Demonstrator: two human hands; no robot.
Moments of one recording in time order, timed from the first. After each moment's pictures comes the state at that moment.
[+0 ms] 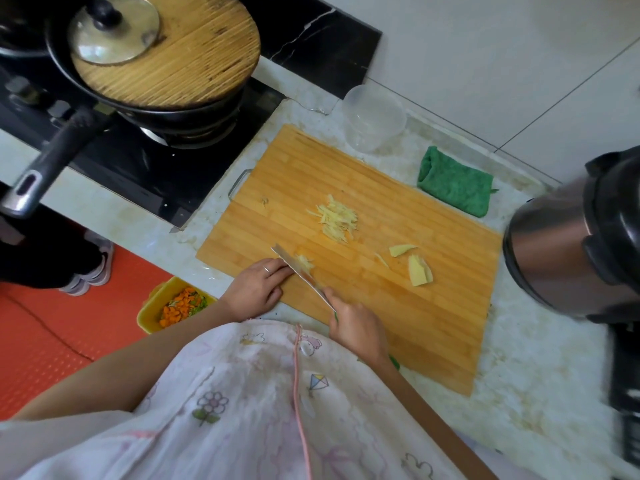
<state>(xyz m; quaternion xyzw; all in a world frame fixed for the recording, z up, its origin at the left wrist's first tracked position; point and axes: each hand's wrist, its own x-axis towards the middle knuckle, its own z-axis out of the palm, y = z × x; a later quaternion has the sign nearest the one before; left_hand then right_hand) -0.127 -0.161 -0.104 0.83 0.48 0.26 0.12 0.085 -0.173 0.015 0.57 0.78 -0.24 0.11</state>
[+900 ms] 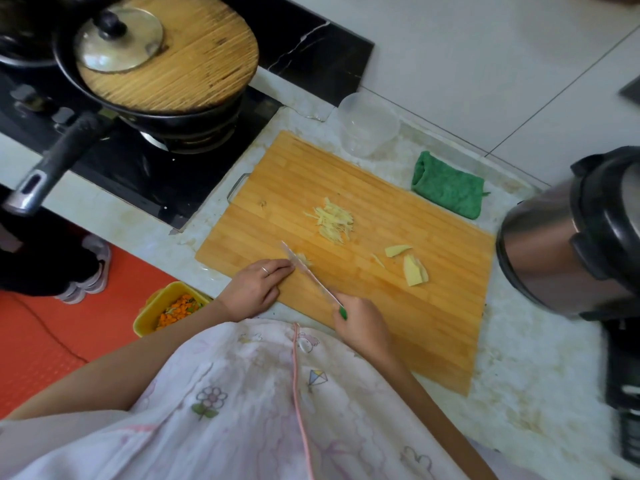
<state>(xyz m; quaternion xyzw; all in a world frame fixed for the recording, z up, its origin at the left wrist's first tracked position) -0.131 -0.165 -0.095 0.83 0.49 0.19 0.15 0.100 -0.171 0.007 0.60 0.75 -0.30 0.02</state>
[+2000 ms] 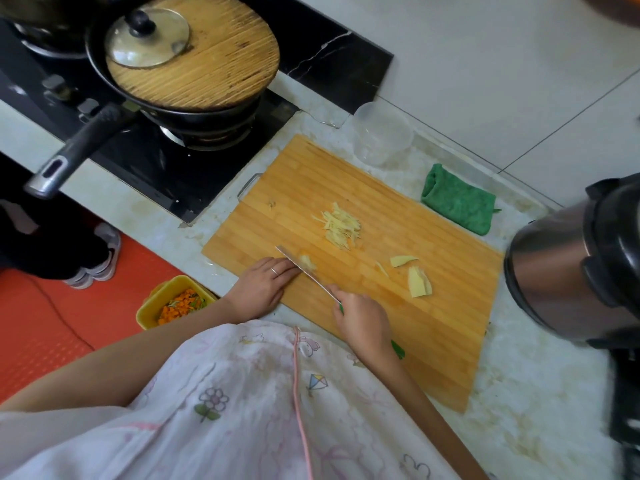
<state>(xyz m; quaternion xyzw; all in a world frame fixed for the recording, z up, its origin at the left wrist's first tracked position) -0.118 -0.165 -0.087 0.83 0.51 0.18 0.09 0.096 -0.155 0.013 0.56 0.80 -0.20 0.07</state>
